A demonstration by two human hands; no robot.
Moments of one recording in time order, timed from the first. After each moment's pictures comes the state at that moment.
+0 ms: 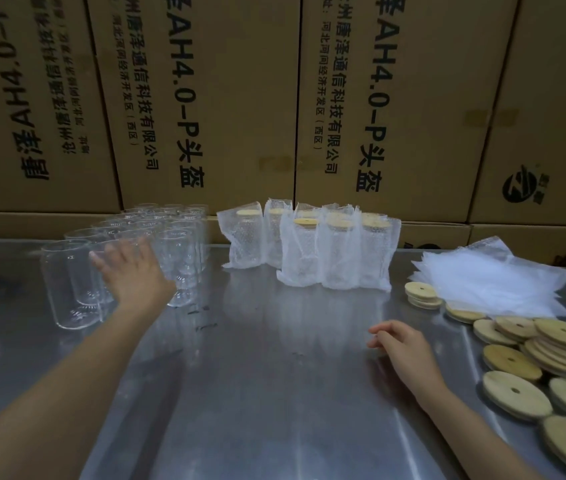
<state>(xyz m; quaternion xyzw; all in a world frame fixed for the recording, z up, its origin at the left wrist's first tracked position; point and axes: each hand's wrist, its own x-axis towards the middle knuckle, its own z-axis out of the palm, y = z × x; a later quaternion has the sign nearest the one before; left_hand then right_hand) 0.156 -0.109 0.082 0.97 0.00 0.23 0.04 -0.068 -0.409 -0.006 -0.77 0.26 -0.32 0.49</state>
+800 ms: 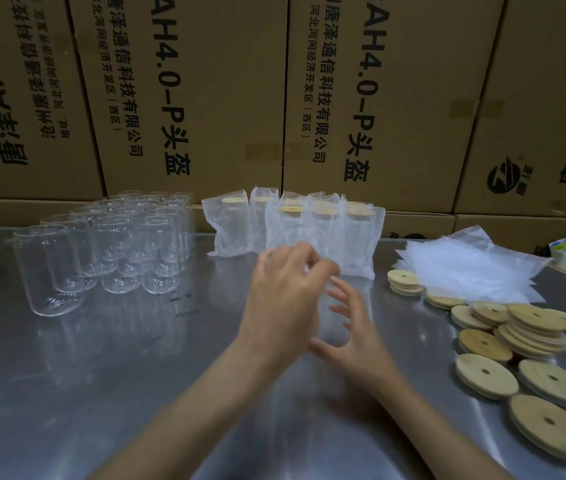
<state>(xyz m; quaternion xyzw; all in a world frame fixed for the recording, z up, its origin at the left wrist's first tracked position) -0.035 -0.225 0.084 0.71 -0.47 0.45 0.28 -0.079 -0.367 0.003 -0.83 0.04 -0.31 0.45</state>
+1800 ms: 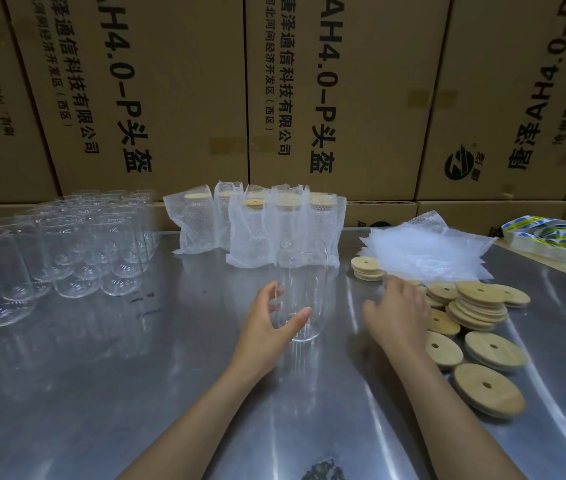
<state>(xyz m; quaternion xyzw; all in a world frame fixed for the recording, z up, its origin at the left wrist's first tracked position) -0.013 -0.274 -0.004 0.73 -0.34 -0.03 0.59 -0.120 -0.435 0.027 -0.86 0.42 -0.27 0.12</state>
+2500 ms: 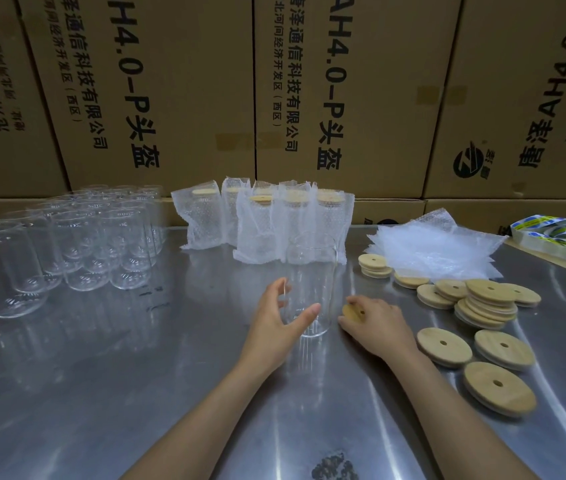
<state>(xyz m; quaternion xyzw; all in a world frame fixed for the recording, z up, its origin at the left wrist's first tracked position) -0.012 -0.275 -0.007 0.73 -0.34 -0.02 0.59 -0.105 -0.434 0.005 -0.92 0.33 -0.14 0.16</state>
